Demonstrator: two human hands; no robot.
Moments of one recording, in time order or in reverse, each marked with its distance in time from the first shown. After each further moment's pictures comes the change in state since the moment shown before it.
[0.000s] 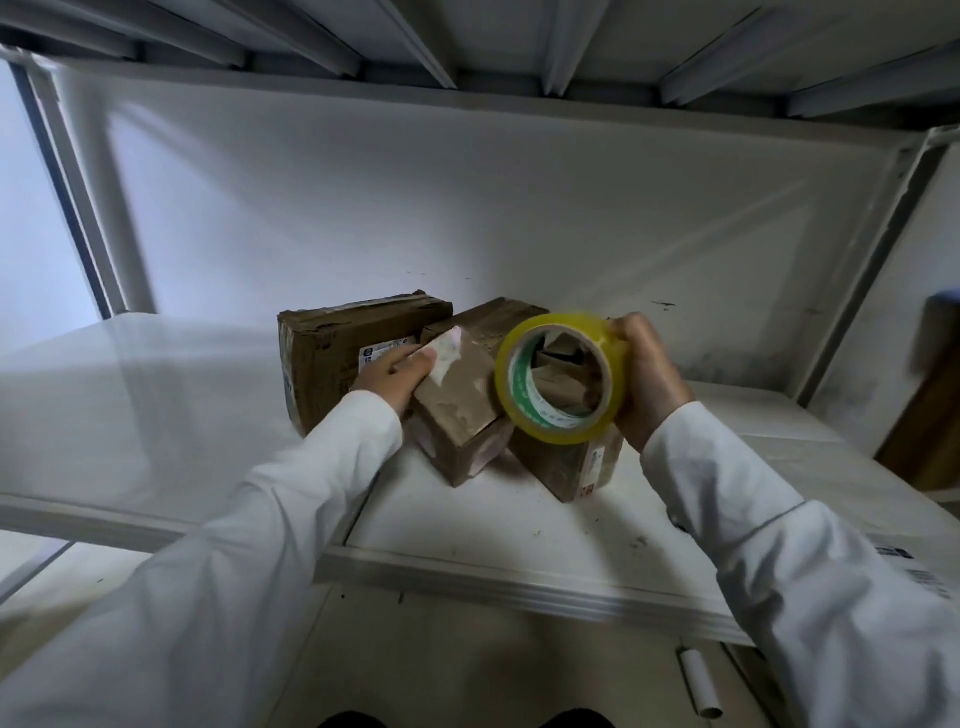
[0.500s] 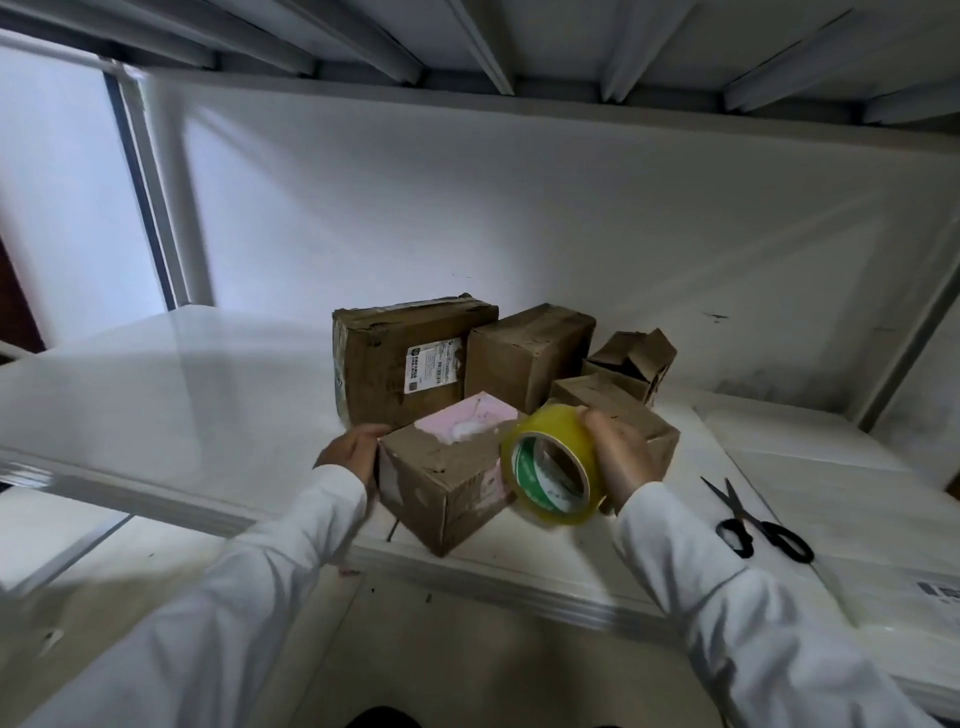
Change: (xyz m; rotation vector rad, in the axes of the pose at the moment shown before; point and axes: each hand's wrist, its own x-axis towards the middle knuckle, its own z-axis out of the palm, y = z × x) left_hand -0.006 -0.086 -0.074 0.417 0.234 -0.148; right_hand -0.004 0.067 0.033 -0.258 0.056 0.099
